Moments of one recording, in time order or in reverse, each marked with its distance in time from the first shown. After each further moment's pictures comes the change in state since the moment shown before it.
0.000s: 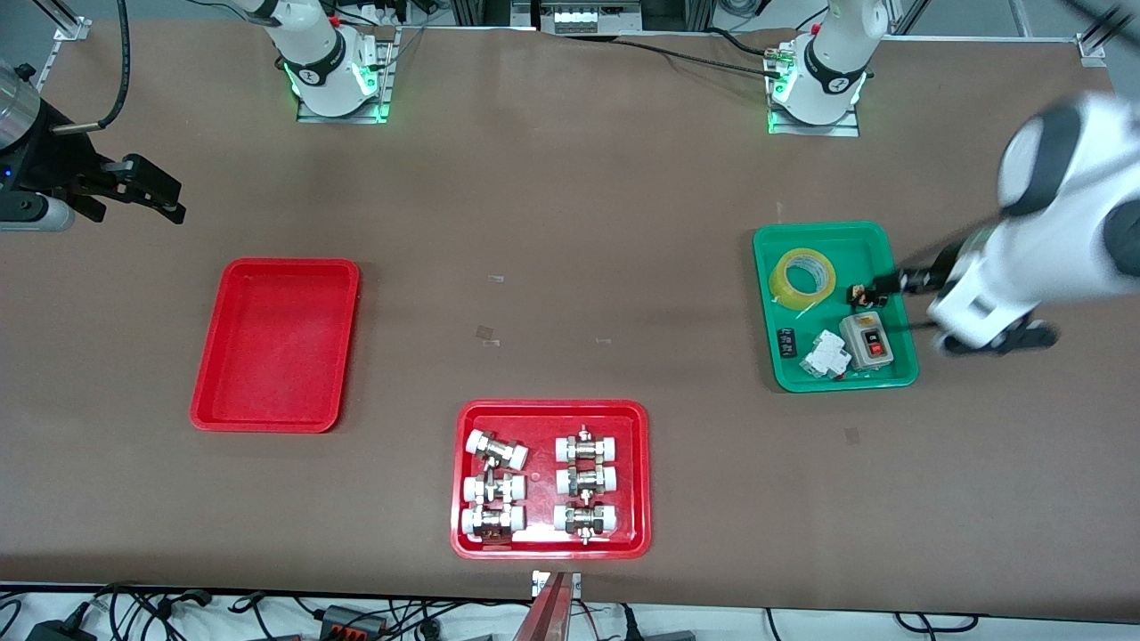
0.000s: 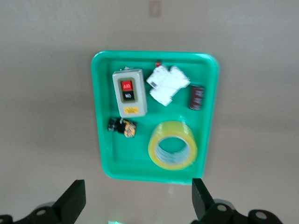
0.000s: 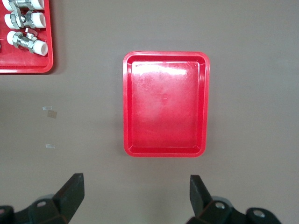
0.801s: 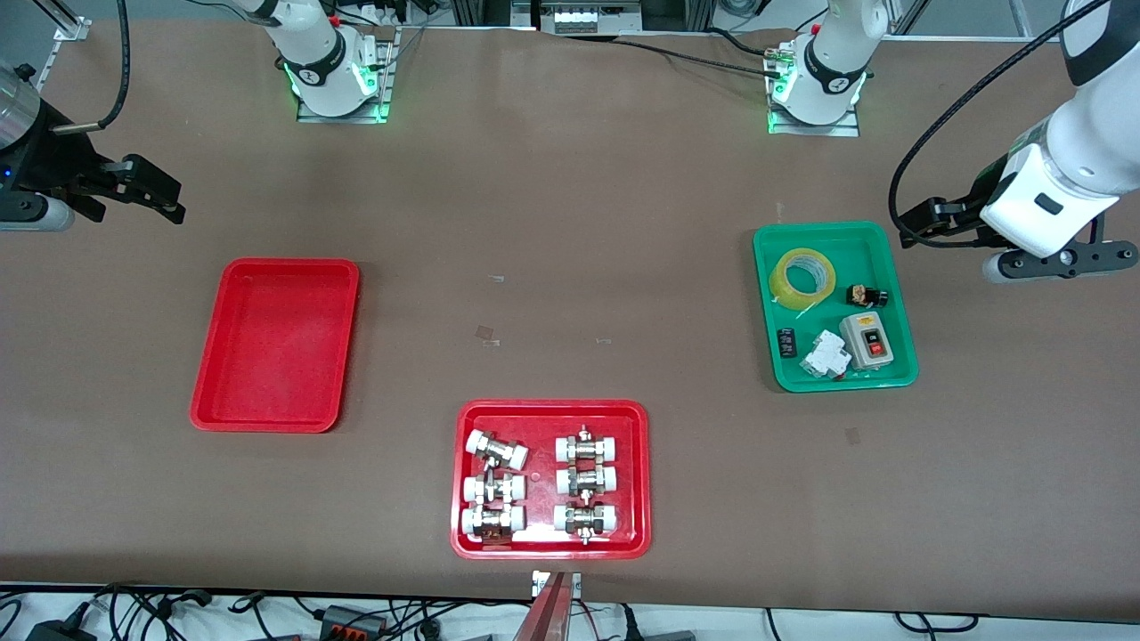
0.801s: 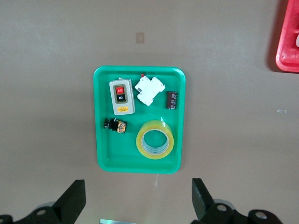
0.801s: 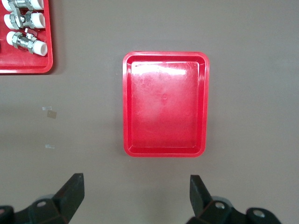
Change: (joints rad) left arm -0.019 -0.252 -0.008 0.075 -0.103 -0.106 0.000; right arm 0.000 0.000 0.000 0.000 -0.001 0.000 0.002
